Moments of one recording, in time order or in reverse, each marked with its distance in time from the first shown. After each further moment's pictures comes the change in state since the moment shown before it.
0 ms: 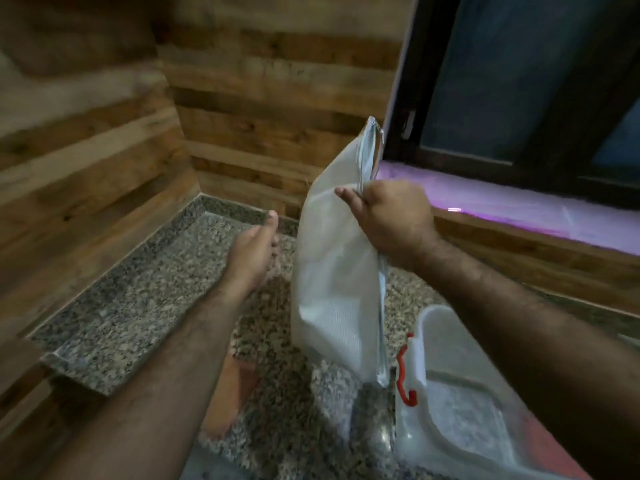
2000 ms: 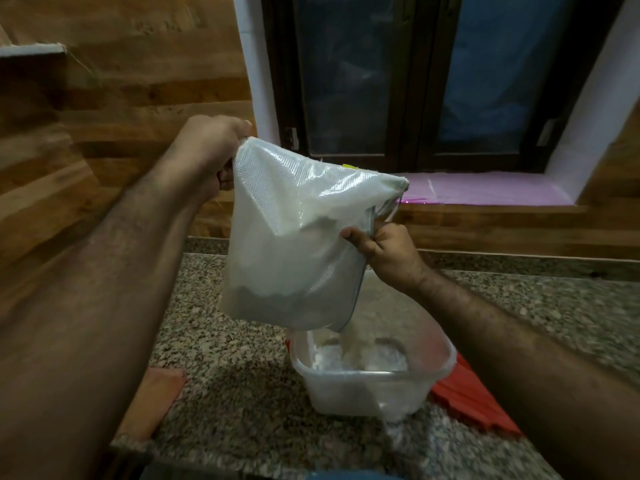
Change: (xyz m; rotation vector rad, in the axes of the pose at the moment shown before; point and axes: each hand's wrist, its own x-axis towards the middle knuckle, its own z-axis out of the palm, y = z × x) left_hand -0.156 0.217 0.140 0.124 -0.136 0.237; right_hand -0.197 0.205 -0.055 0.820 0.027 0.269
